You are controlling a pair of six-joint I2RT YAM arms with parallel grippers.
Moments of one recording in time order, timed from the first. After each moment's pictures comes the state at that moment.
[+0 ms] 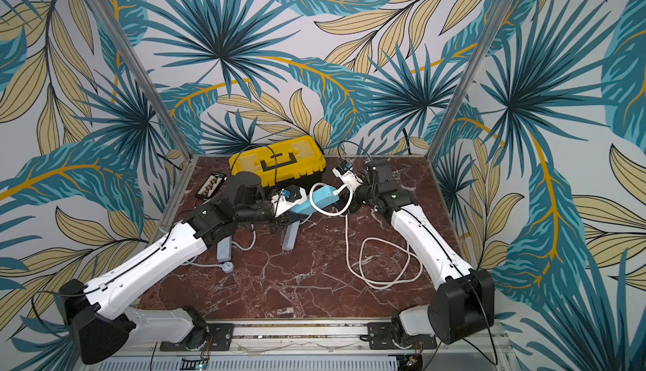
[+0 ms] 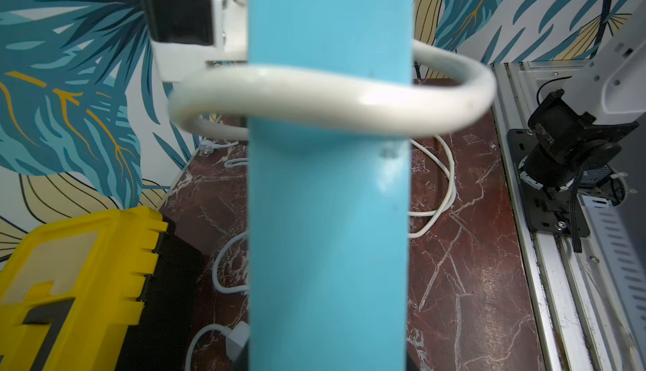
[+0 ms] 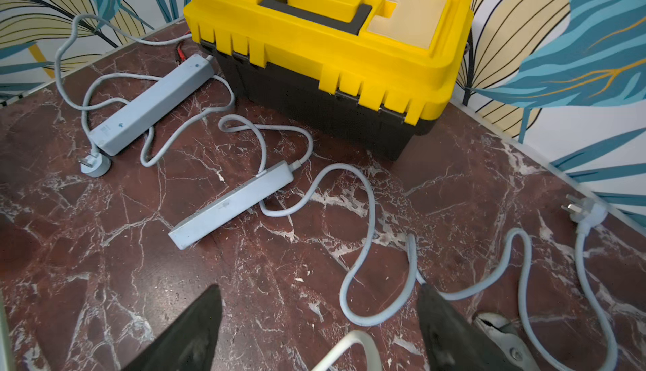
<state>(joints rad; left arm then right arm) -0.70 1.30 1.25 -0.43 0.45 0.40 0.26 1.37 1.15 -0.44 -0.42 -0.29</state>
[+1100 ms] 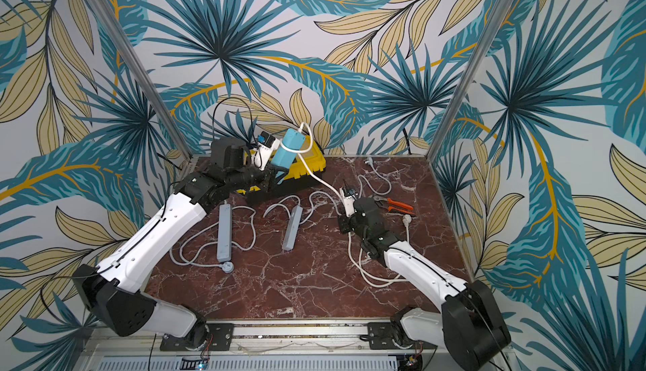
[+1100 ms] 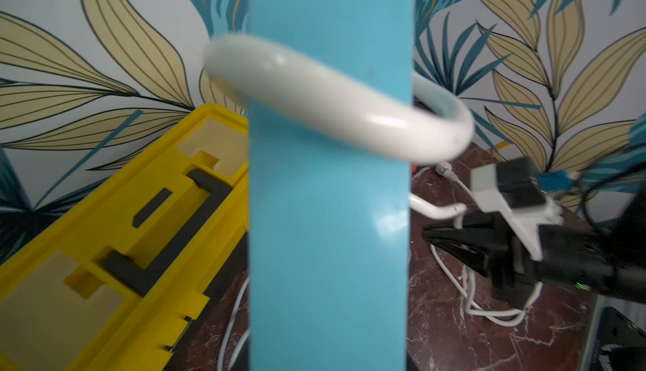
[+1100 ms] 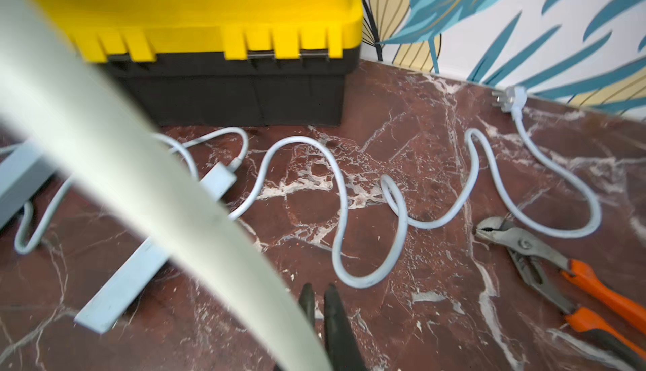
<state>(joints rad) -0.46 1.51 1.59 -0.57 0.23 0.01 0.51 1.20 0.74 -0.04 0.11 -0.01</state>
